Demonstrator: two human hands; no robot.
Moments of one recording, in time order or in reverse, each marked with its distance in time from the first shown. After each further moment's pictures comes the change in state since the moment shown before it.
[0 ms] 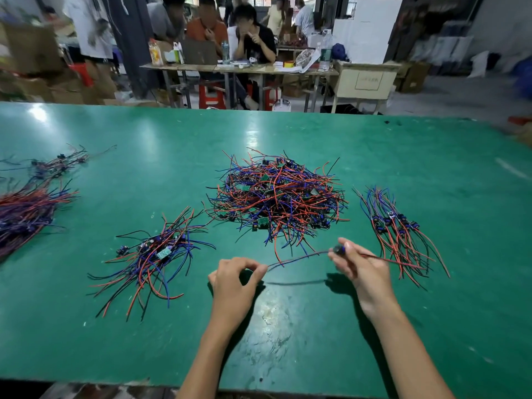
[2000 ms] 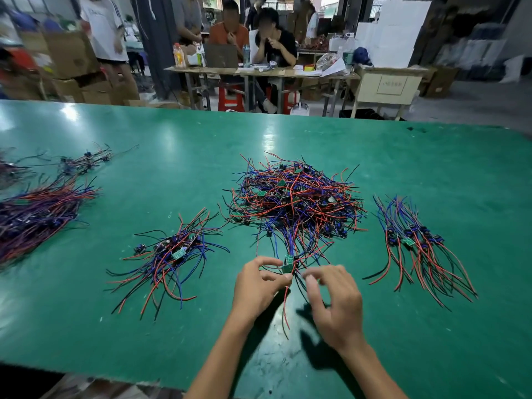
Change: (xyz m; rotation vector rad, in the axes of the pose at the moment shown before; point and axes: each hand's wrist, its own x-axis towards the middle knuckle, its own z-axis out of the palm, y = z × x) left_hand 0.021 0.016 0.012 -0.312 -0.241 -0.346; right_hand -0.034 0.056 0.030 -1.007 -0.275 -1.044
